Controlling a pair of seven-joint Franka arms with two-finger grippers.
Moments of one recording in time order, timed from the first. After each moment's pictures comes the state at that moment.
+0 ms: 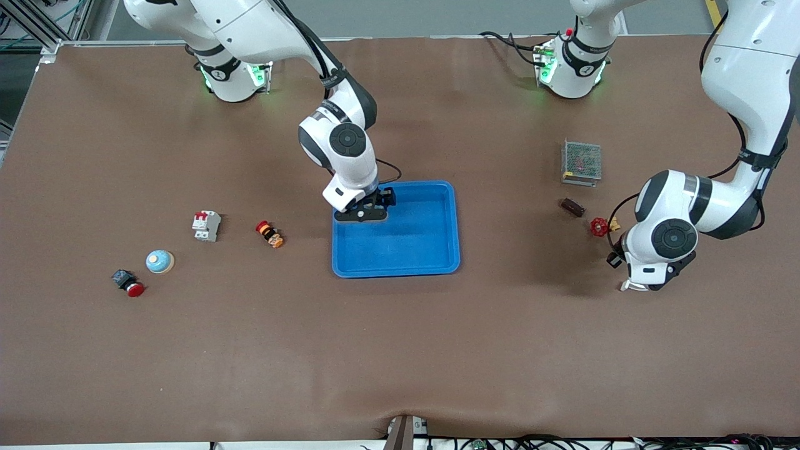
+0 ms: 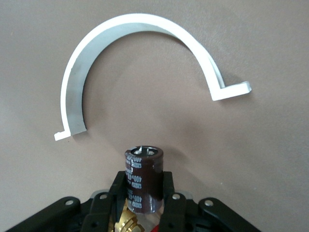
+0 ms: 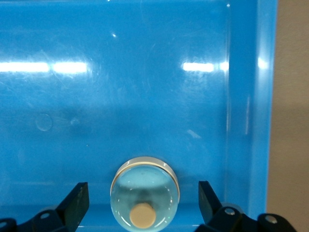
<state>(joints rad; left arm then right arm) 0.38 0.58 -0.44 -1.89 0.57 2.09 -1.13 0.69 0.55 0.08 -1.92 -0.05 2.50 0.77</state>
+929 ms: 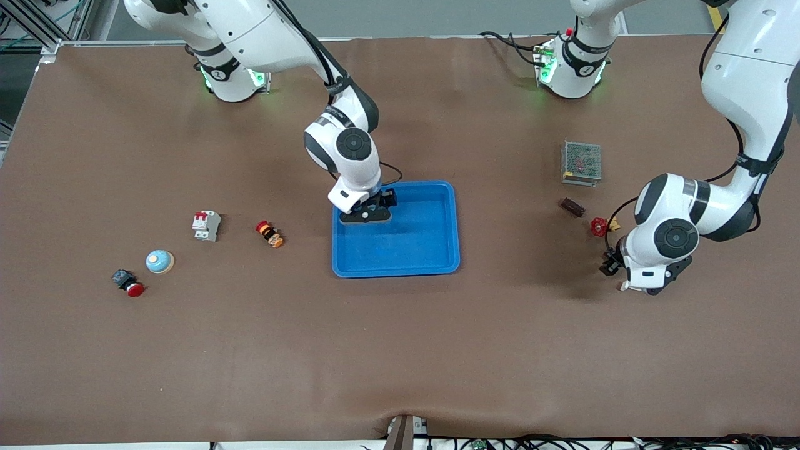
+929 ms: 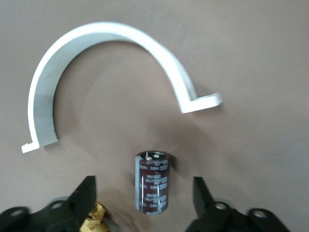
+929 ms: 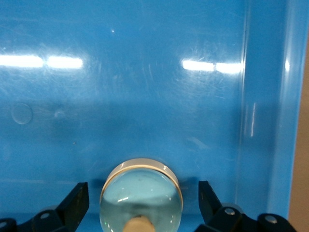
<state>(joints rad) 0.39 0.61 -0.46 -1.86 0.57 2.18 -1.13 0.70 0.60 0.07 -1.92 -0.08 2.52 0.77</state>
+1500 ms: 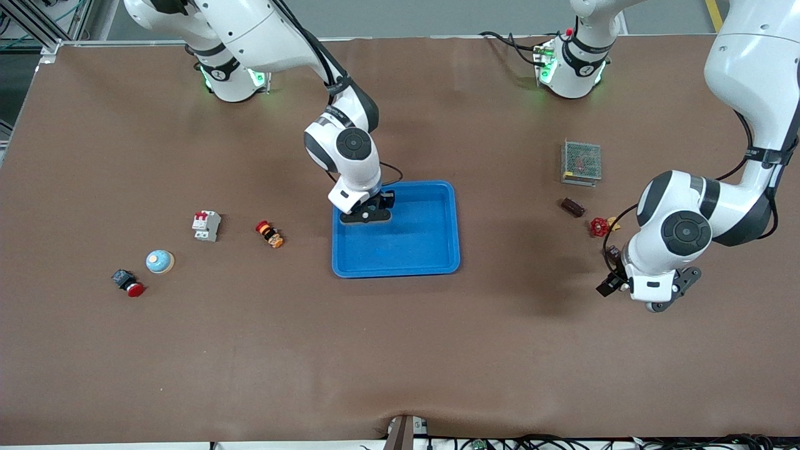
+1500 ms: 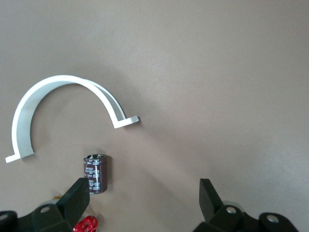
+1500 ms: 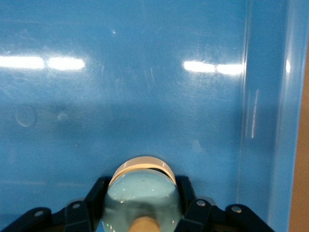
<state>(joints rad) 0.39 0.58 -0.56 -1.73 0.57 2.14 -1.10 0.70 0.60 0.07 -1.92 -0.08 2.53 0.77</state>
